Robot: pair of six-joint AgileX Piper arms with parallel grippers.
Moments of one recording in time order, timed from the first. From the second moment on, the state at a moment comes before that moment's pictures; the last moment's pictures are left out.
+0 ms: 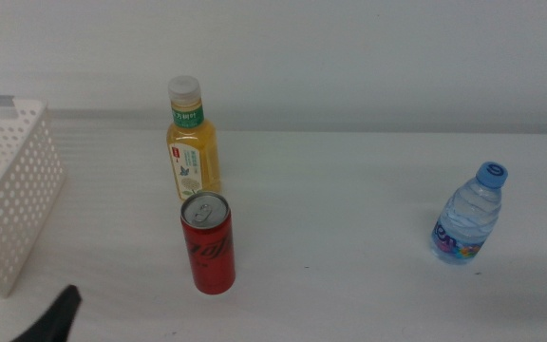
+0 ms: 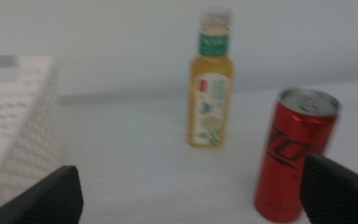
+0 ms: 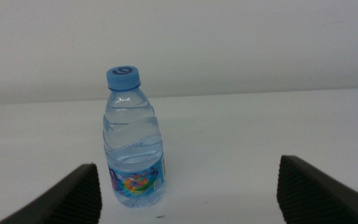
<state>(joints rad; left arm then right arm) -0.22 0.15 0.00 -0.02 0.09 -0.04 0.00 0.00 -0.01 -0.01 0.24 0.02</state>
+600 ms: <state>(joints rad) -0.50 0.71 0.00 -0.09 -0.29 -0.04 0.00 0.00 -0.01 -0.01 0.24 0.02</state>
